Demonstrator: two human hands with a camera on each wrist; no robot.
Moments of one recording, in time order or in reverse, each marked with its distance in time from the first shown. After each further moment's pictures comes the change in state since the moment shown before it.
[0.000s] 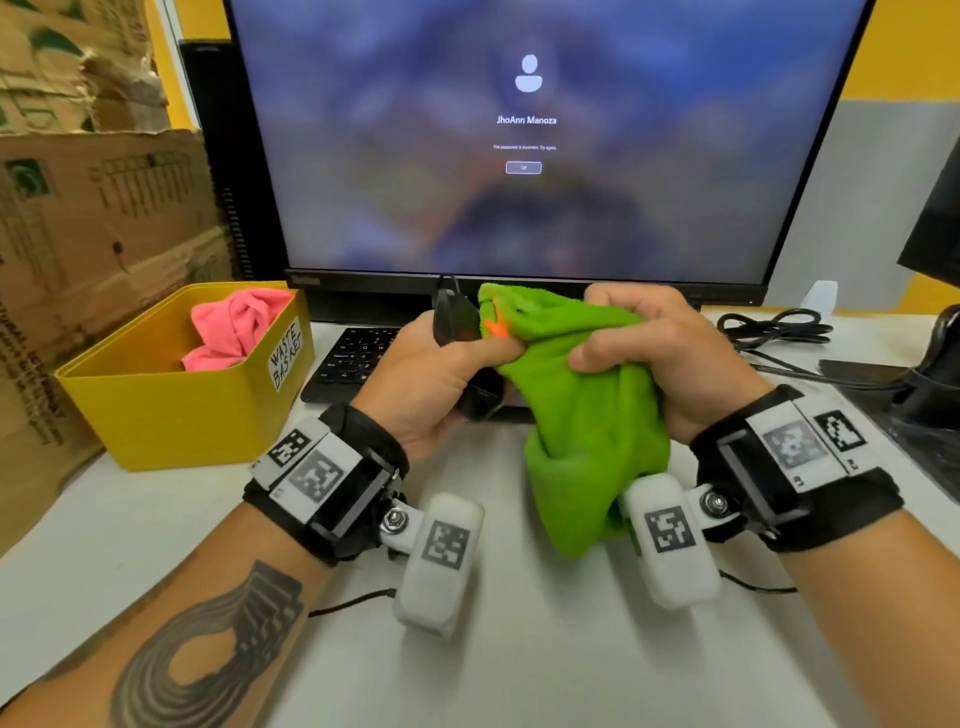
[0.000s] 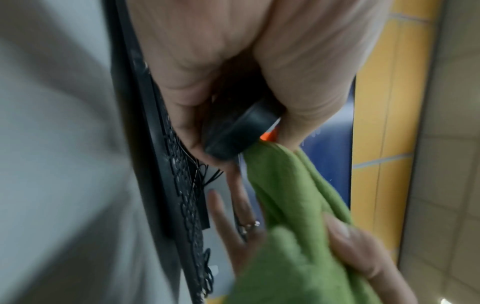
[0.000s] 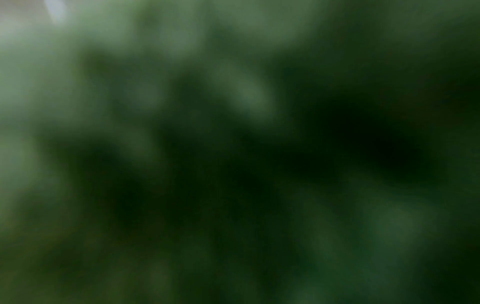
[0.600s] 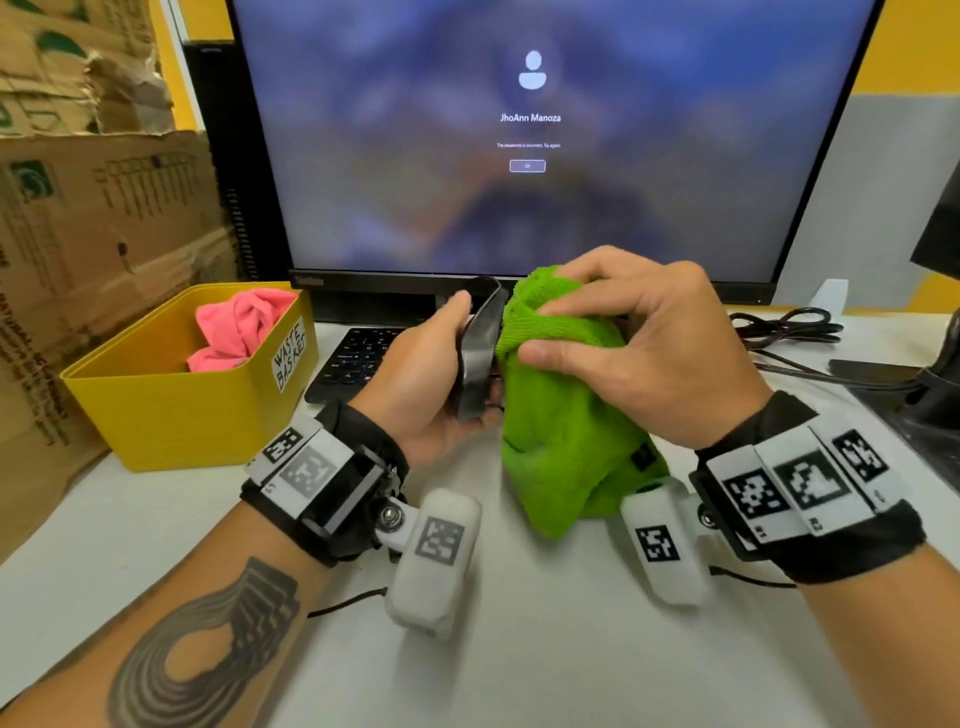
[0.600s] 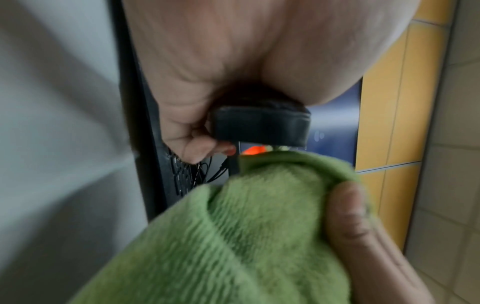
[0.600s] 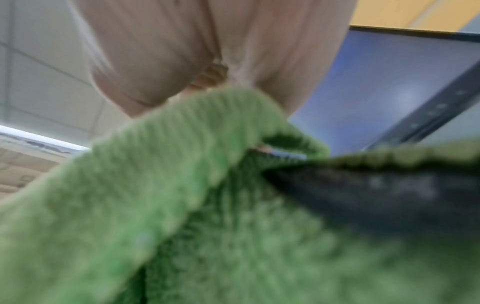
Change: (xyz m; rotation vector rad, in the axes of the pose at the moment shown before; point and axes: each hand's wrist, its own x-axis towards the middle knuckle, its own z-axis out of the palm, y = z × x) left_hand -0.002 0.004 0.000 -0.095 -0.039 -0.192; right_hand -0.001 0.000 0.014 -0.659 0.166 -0.505
